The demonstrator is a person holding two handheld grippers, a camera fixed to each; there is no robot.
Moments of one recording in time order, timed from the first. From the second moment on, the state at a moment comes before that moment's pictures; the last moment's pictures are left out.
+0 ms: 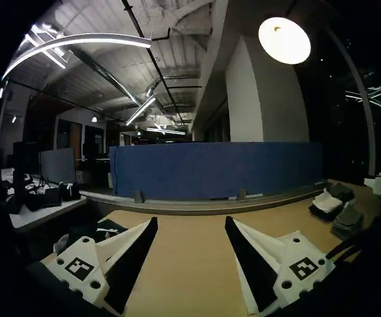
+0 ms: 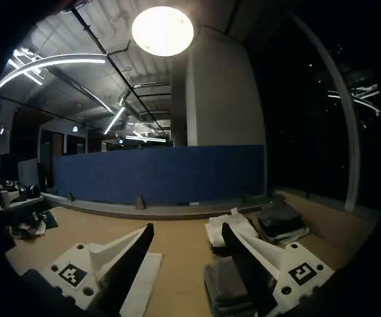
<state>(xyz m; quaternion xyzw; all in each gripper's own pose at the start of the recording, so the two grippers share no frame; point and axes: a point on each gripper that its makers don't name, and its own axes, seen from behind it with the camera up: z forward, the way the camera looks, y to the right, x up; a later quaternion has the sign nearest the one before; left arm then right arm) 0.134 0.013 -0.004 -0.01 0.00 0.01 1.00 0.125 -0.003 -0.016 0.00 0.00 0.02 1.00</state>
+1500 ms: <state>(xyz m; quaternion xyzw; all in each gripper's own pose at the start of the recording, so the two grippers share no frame) 0.117 0.122 -0.055 -0.29 -0.20 0.11 0.93 0.107 -0.088 -0.070 0.23 -0.25 -0.10 0.93</state>
